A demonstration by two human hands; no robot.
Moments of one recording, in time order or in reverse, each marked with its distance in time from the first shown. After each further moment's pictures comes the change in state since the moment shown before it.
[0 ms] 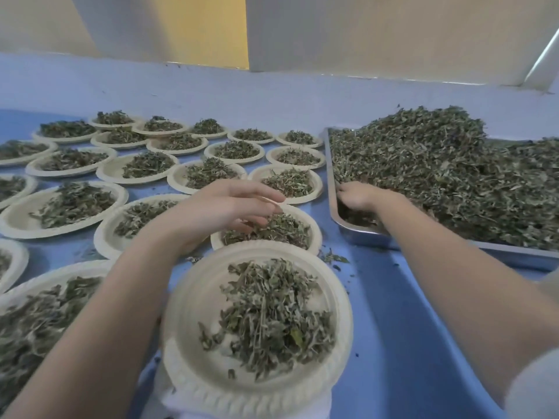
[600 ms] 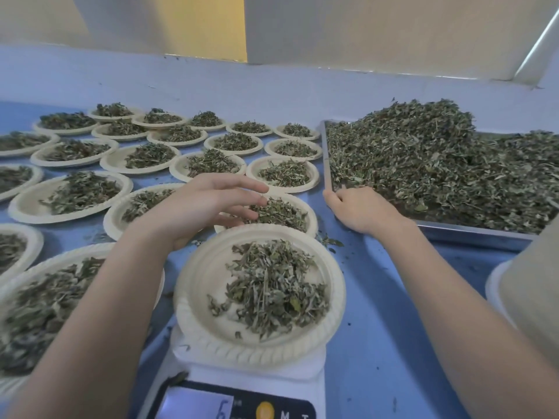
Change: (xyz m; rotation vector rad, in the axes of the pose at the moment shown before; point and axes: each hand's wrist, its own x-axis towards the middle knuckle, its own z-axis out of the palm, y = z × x) left_hand -0.024 -0.007 -0.004 -0.110 0.045 -0.004; right_hand -0.095 -0.023 0.019 0.032 0.233 -0.143
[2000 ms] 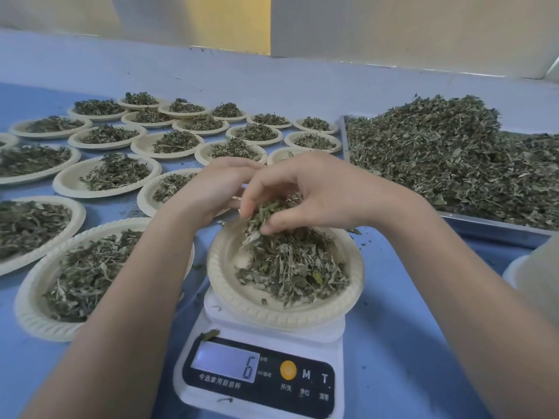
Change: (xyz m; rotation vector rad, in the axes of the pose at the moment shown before) left_hand 0.002 -0.011 -0.005 -0.061 0.171 0.002; right_hand -0.083 -0.124 -0.060 0.354 -0.229 -0.708
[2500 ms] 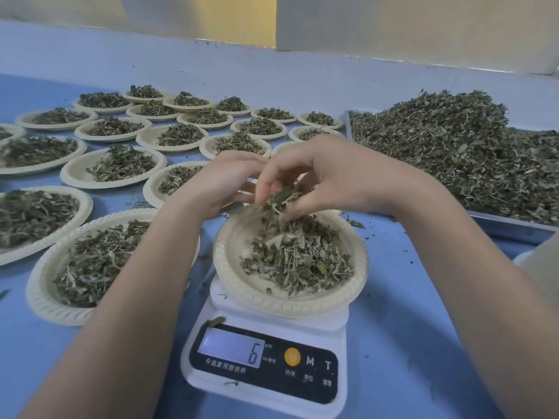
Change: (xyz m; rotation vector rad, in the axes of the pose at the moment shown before) left_hand -0.001 0.000 0.000 -0.010 -0.043 -0.011; right_hand -0.005 -0.002 -0.008 0.013 0.009 0.042
